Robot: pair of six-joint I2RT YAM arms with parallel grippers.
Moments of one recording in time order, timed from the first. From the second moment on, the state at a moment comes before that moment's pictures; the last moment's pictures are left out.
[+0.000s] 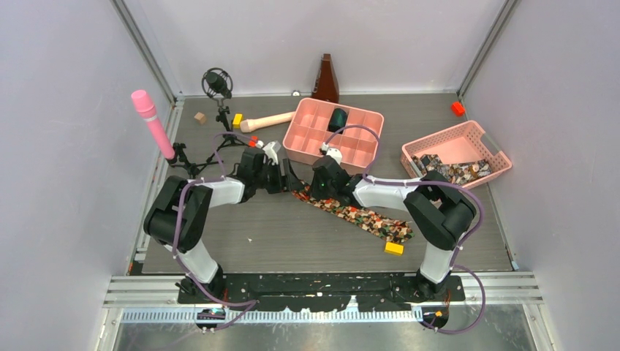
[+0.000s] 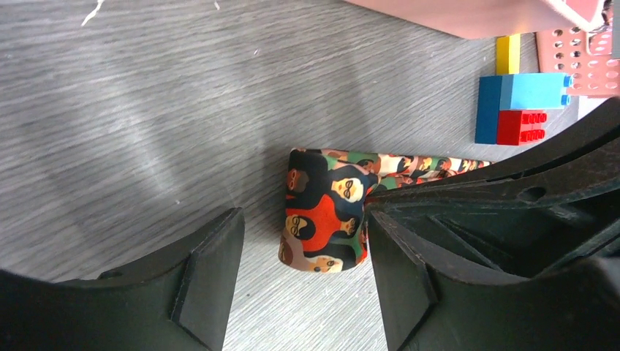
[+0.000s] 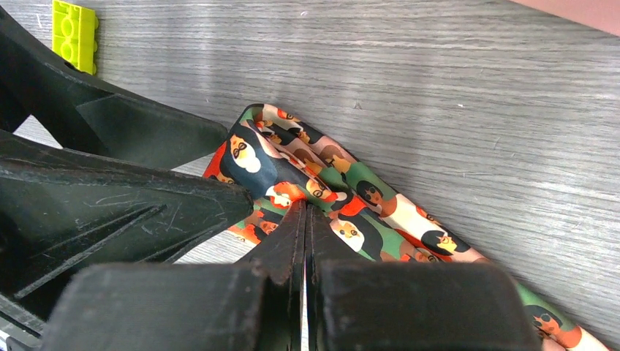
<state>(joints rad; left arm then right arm) -0.37 1.68 0.74 0.24 0.46 -0.53 0.82 1.79 0.99 0.03 0.15 0.77</state>
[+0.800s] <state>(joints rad) -0.38 1.75 0.76 0.33 0.60 -0.53 0.82 1.78 0.98 0.03 0.15 0.78</state>
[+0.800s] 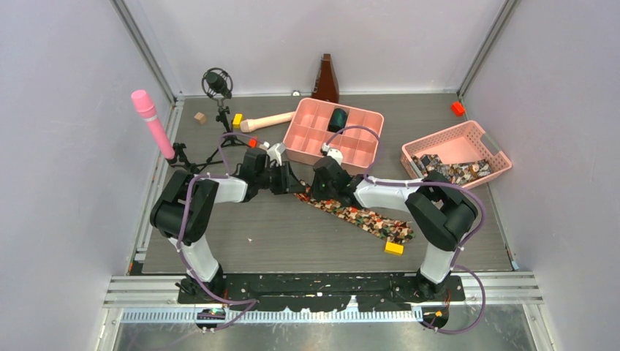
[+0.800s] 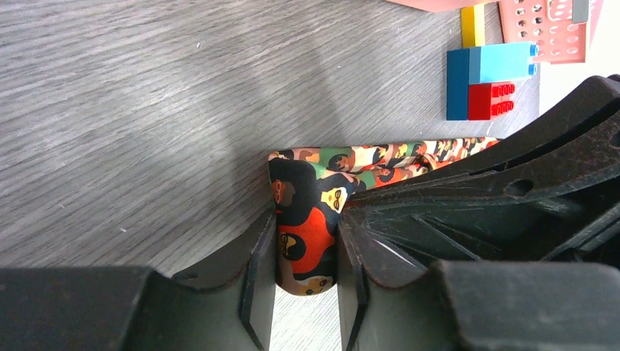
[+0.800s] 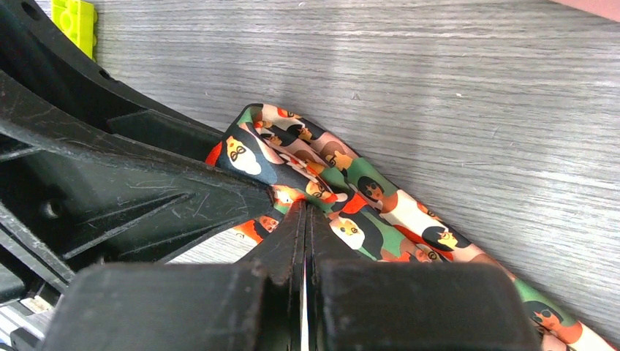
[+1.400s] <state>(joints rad) -0.44 1.64 0.80 0.17 0.38 -0.50 0.81 1.57 0.93 -0.05 0.17 0.76</state>
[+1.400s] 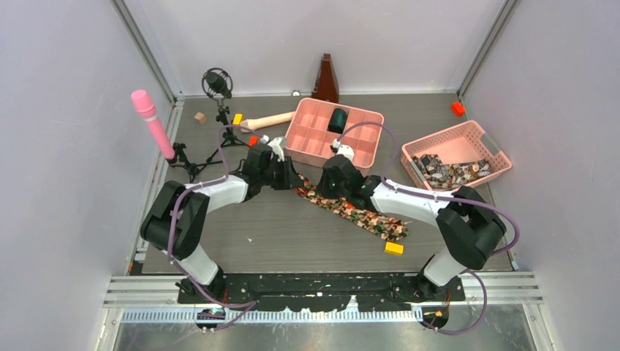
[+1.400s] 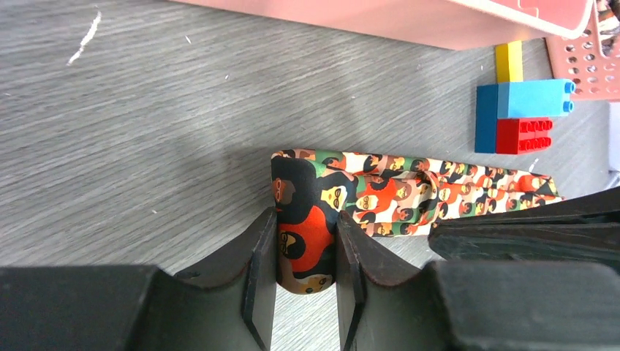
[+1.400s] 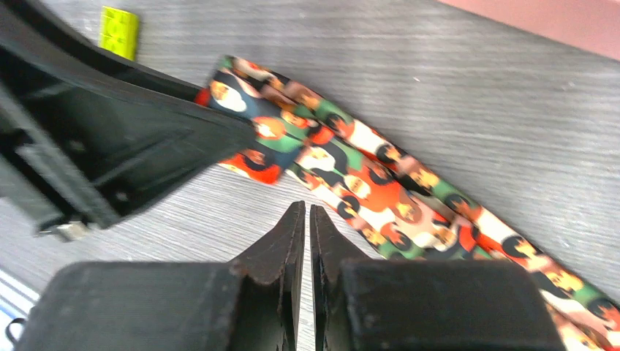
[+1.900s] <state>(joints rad) -0.59 1.60 0.88 0.00 -0.01 -0.40 0.78 1.52 0.84 -0.12 0.21 0.76</state>
